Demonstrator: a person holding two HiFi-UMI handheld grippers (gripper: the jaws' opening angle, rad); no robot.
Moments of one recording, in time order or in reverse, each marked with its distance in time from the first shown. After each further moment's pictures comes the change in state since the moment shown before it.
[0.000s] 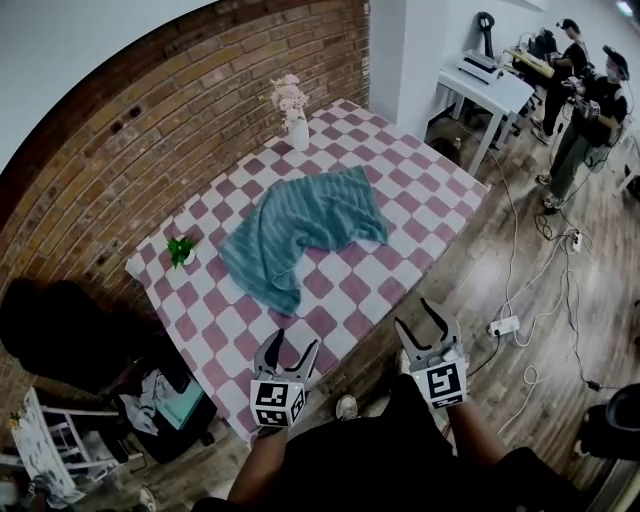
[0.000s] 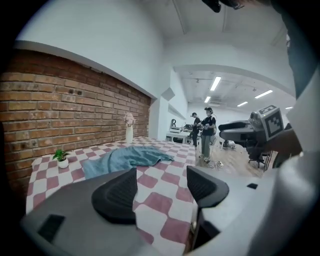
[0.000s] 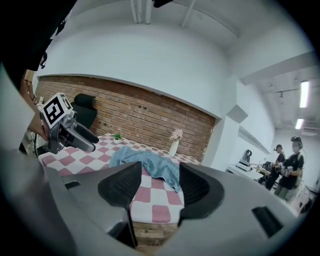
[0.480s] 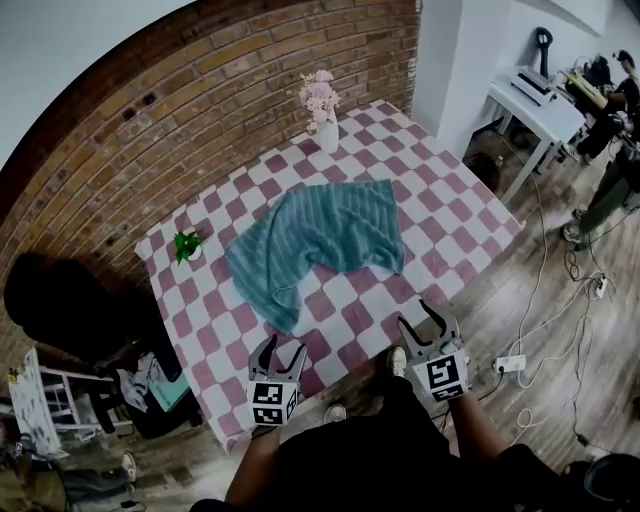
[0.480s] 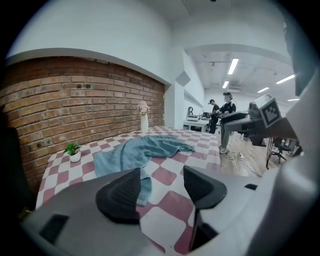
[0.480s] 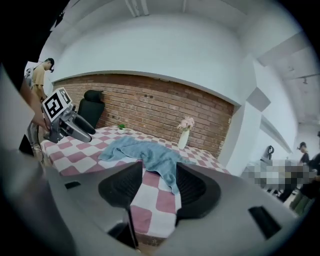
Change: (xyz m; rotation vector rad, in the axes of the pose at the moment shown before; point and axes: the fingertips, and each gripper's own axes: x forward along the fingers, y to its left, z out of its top) left arm 0.065 0.035 -0.019 -0.014 0.129 0.223; right arm 0.109 -0.063 -0.056 -0.030 0.063 0.222
